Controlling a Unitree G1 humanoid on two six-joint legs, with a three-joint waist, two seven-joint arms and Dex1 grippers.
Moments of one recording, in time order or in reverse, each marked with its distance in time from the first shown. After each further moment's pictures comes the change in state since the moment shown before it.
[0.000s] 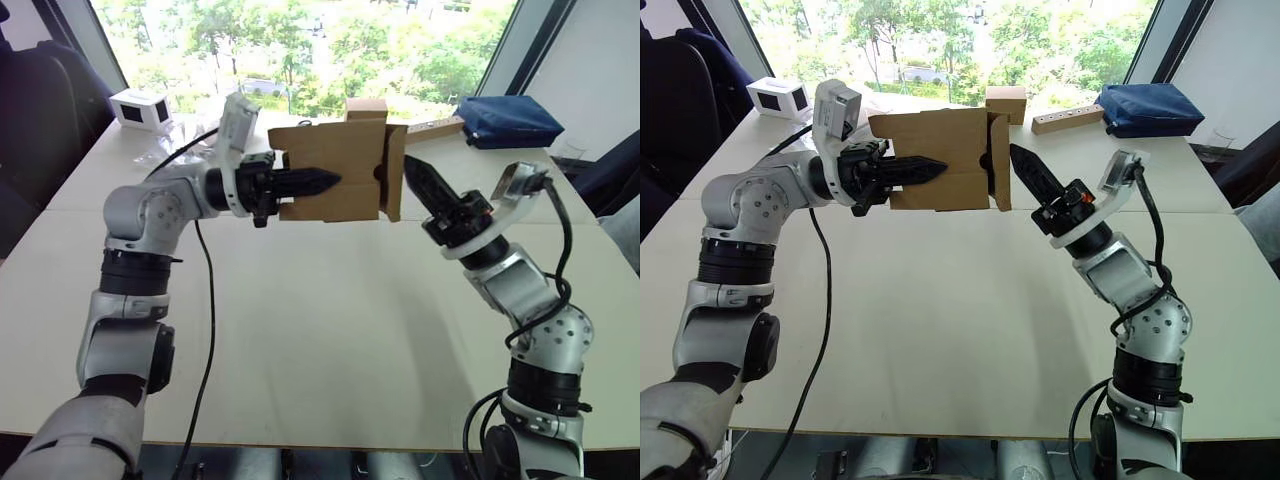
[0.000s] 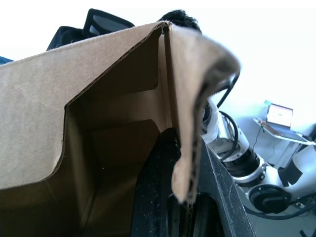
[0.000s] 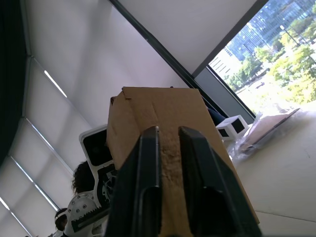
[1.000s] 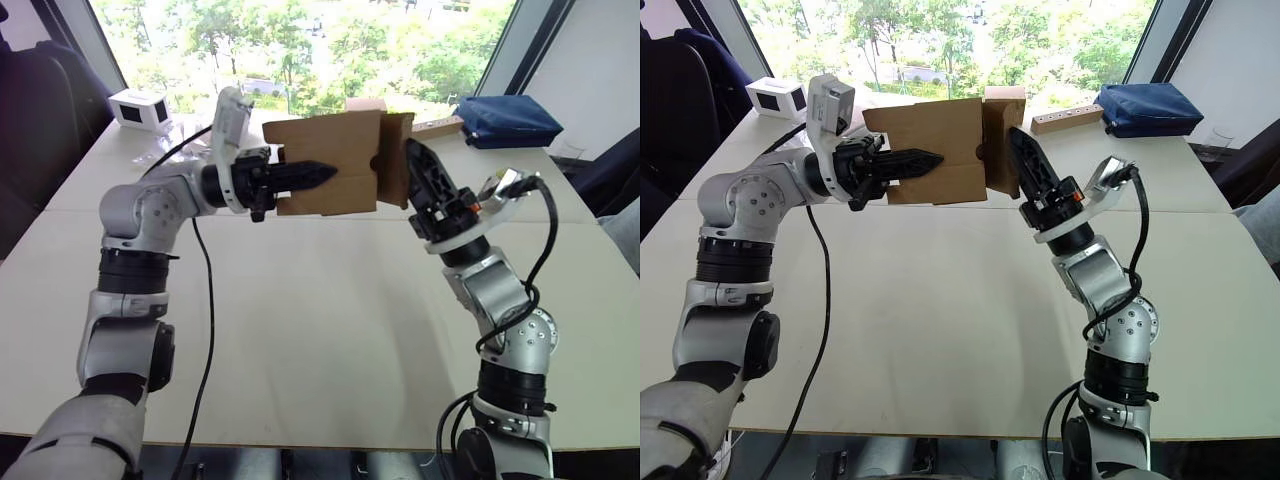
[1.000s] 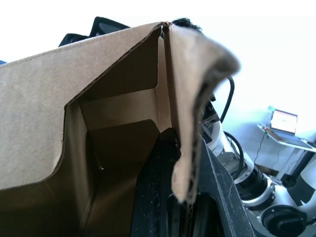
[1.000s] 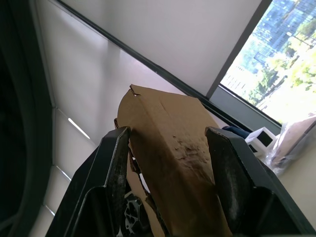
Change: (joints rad) left arm -0.006 -0.002 0.027 0.011 -0.001 0.001 0.013; right arm -0.012 0.168 0.037 0.019 0.073 -0.117 -0.102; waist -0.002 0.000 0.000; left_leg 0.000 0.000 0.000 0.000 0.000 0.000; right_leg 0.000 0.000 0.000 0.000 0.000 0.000
